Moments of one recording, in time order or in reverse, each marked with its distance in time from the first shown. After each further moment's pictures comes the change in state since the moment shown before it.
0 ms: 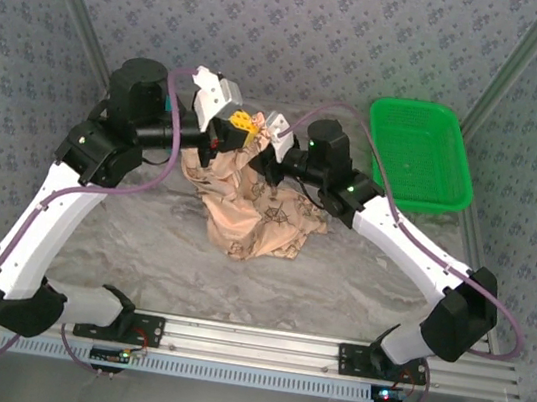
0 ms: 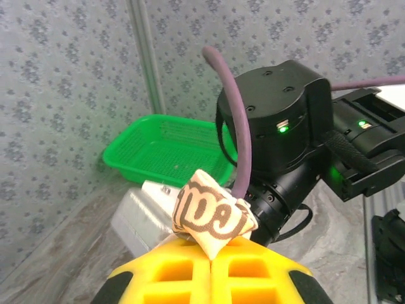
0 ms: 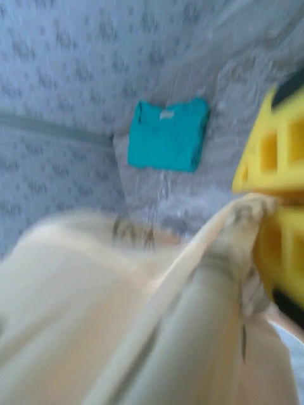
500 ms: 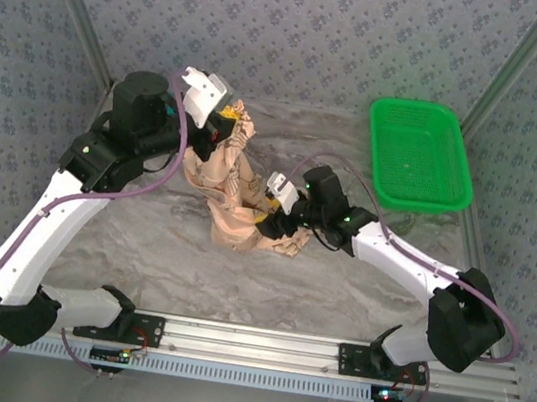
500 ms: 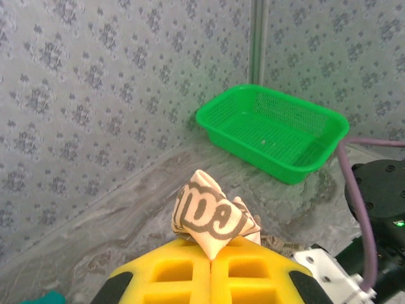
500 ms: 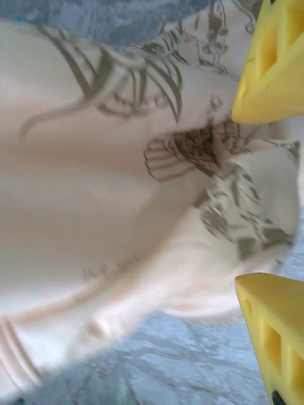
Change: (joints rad) left arm 0.000 -0.047 -0.126 0.045 -0.363 -0.082; right arm -0.004 -0.064 -0.389 -0.073 -0.071 -0.112
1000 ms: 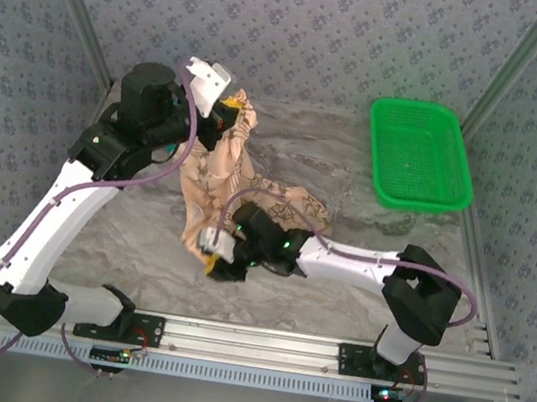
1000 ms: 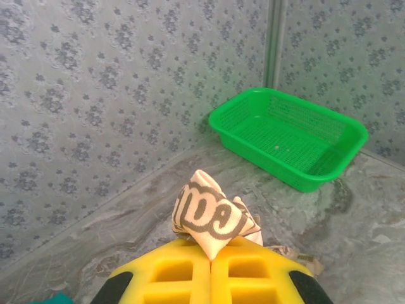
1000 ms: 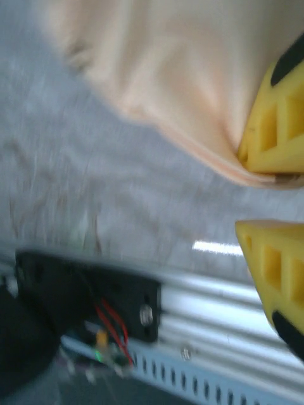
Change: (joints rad) left arm 0.034 0.066 0.050 0.037 -0.015 -0.008; right arm 0.408 0.234 0.082 0.058 -0.061 -0.029
